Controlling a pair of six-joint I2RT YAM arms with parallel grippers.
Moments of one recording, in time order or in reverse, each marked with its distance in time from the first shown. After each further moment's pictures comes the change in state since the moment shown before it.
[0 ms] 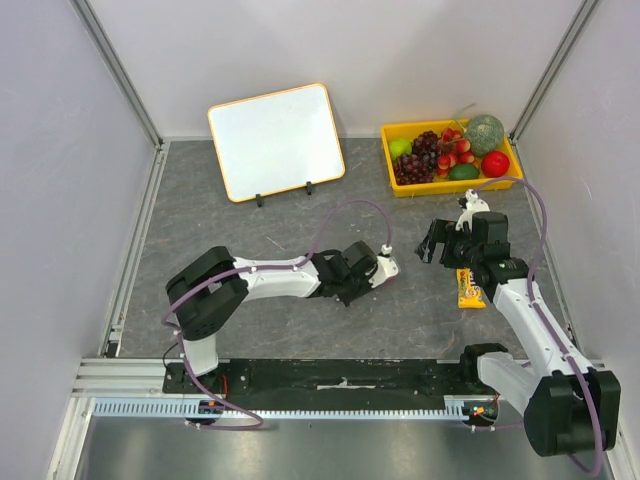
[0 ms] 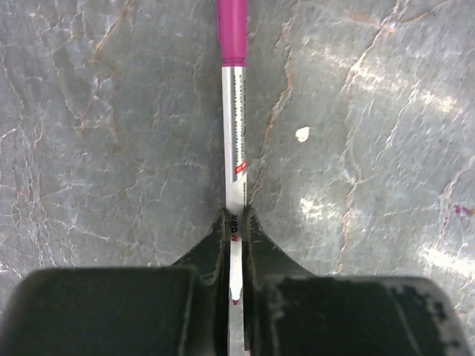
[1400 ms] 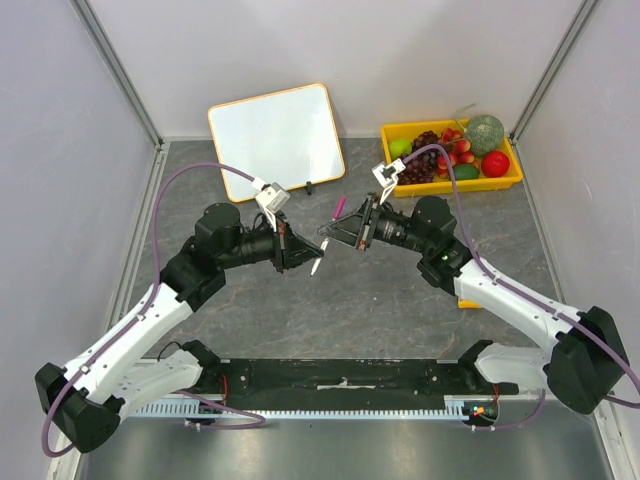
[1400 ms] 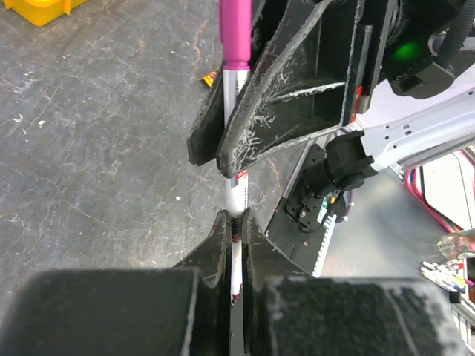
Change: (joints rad) left arm 0.427 -0.903 -0.219 0.064 0.563 -0.569; right arm 0.595 0.213 0.187 0.814 -0.346 0.497
